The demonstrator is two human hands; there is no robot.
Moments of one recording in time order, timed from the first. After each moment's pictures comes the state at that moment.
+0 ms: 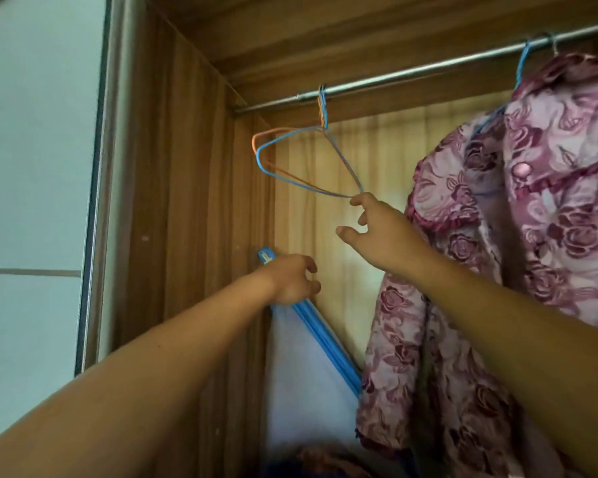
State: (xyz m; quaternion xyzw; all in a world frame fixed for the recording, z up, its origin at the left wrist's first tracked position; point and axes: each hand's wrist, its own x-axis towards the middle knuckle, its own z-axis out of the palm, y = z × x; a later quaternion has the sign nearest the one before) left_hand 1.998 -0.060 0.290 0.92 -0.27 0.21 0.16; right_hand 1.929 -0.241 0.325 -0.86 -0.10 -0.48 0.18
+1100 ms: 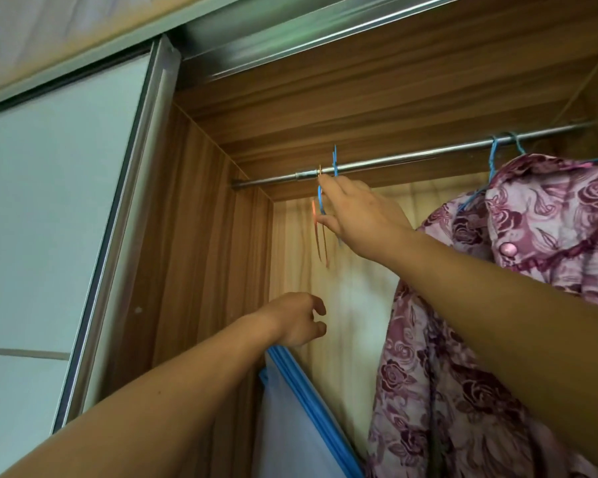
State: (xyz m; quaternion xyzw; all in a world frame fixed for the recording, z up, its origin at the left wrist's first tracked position) left_hand 1.986 -0.060 0.344 0.91 -0.34 0.22 0.14; right_hand 1.897 -0.203 0.443 -0.75 -0.14 -0.63 -0.15
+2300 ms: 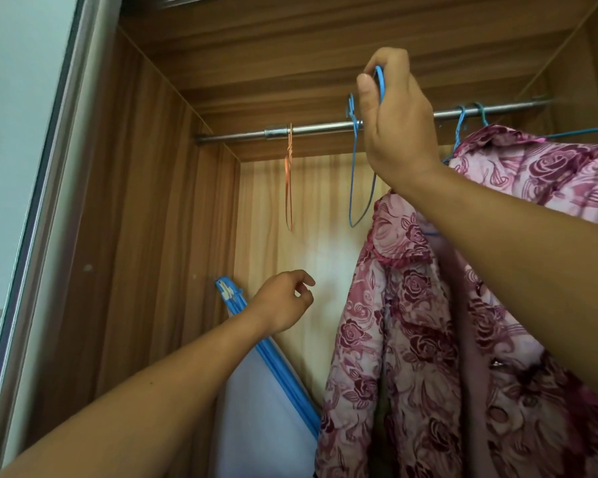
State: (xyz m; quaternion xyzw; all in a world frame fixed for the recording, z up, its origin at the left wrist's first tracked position) left_hand 2.005 -0.106 0.293 0.80 -0.38 0.29 0.36; right_hand 1.830 -0.234 0.462 -0.59 -0.22 -0.78 0.06
